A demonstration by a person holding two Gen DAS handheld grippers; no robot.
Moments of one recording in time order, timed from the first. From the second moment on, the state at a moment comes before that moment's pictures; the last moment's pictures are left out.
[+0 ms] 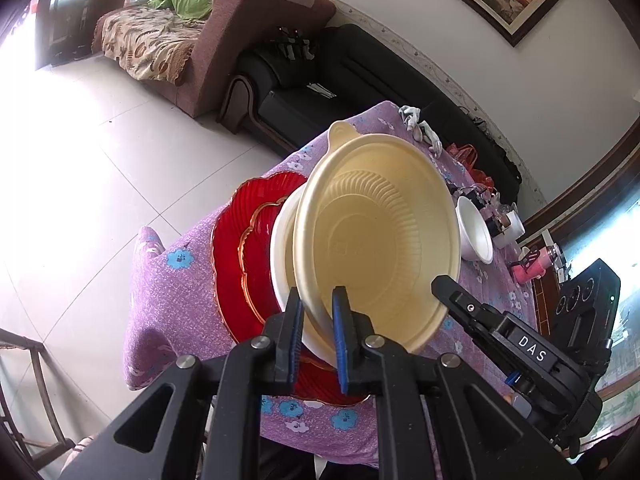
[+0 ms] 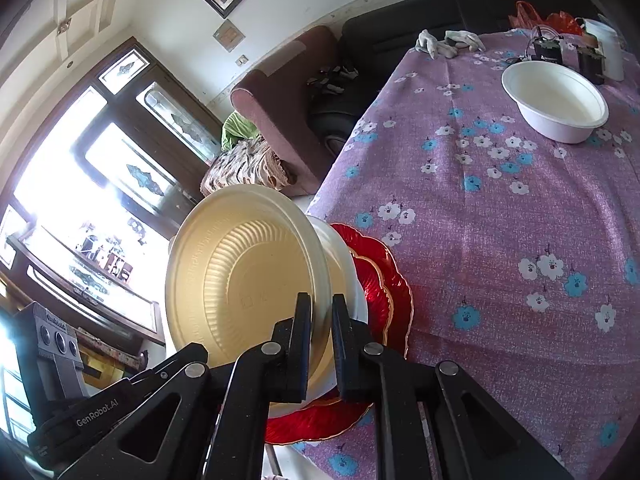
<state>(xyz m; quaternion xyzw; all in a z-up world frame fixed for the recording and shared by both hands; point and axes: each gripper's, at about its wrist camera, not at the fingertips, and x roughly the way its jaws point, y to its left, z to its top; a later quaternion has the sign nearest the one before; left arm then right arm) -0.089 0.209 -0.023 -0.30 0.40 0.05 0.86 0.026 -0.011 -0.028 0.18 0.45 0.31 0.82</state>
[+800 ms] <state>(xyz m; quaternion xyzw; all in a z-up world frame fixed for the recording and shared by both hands) -0.100 0.192 0.002 -0.14 0.35 0.17 0.91 0.024 -0.012 -0.022 0.15 0.44 0.29 0.84</state>
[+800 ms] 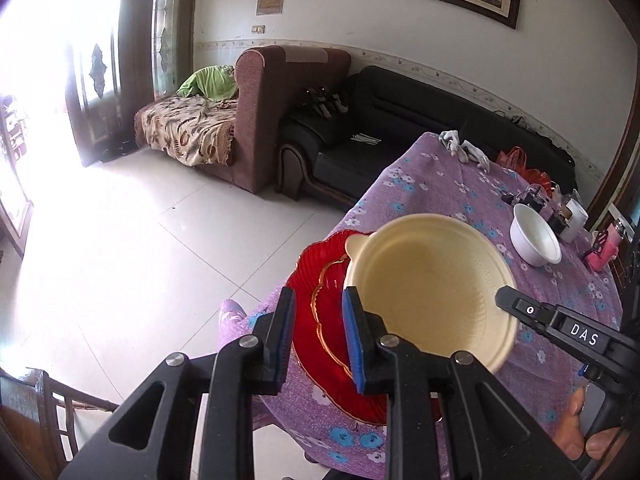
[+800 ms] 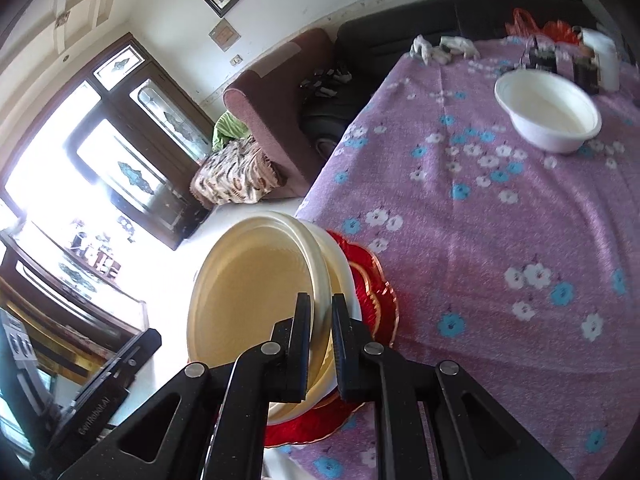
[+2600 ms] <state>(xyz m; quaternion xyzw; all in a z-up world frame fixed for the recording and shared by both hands) 0.042 -0.053 -0.019 0.00 0.39 0.01 0.92 0.062 -0.253 -0.063 0.35 0.32 0.08 0.88</state>
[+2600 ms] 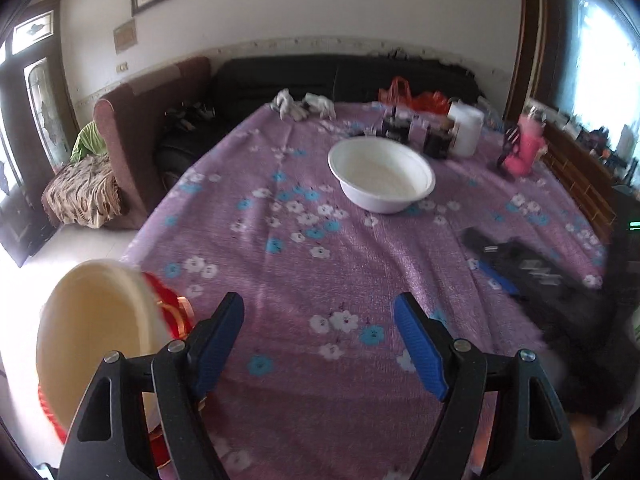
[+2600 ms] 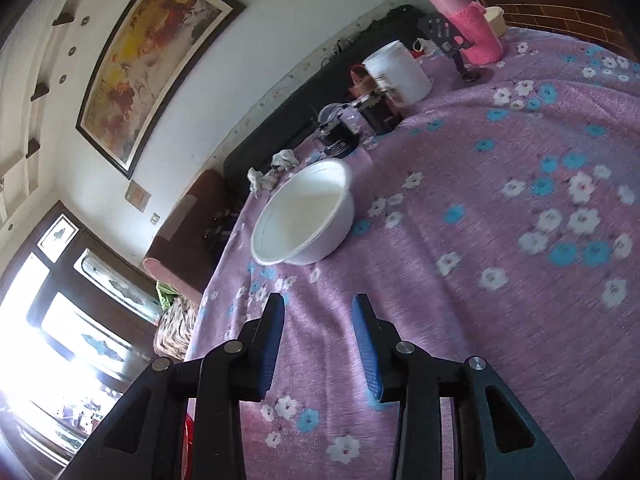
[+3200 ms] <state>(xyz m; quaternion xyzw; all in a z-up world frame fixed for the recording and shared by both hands) 0.172 -0.052 -0.007 -0.10 0.38 0.08 0.91 0.167 -0.323 -0.006 0.36 0.31 0.07 0.88</state>
